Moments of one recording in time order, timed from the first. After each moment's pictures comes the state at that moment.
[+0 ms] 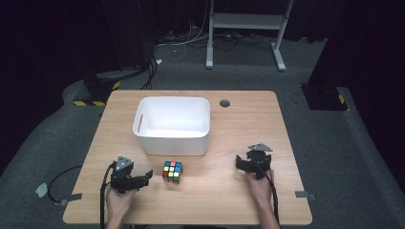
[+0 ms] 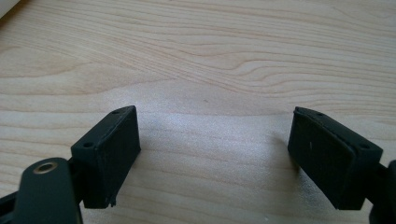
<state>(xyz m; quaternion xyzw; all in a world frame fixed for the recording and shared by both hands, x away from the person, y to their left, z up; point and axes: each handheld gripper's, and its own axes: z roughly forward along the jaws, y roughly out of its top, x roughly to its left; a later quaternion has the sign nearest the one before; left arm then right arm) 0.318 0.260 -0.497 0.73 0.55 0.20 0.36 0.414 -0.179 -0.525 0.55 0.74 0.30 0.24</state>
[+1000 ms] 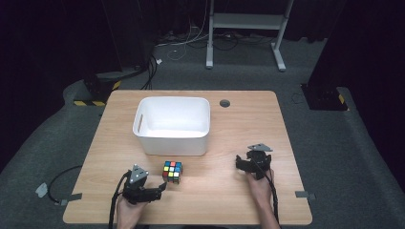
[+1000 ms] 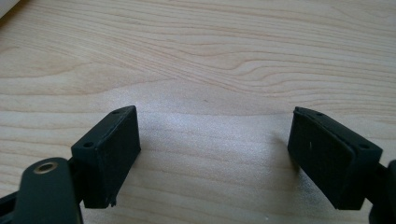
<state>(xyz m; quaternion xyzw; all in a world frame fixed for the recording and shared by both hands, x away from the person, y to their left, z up) 0.295 0.217 -0.501 0.76 0.49 0.18 0.38 0.414 -0.179 -0.525 0.55 0.74 0.30 0.24</state>
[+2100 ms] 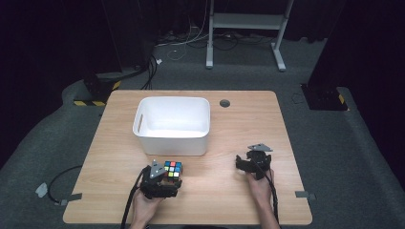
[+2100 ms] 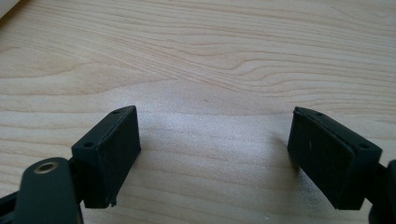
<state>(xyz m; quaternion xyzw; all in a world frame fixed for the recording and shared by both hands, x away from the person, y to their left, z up) 0.316 0.172 -0.504 0.79 0.46 0.17 0.37 0.414 -0.179 -0.525 0.55 0.74 0.30 0.24</state>
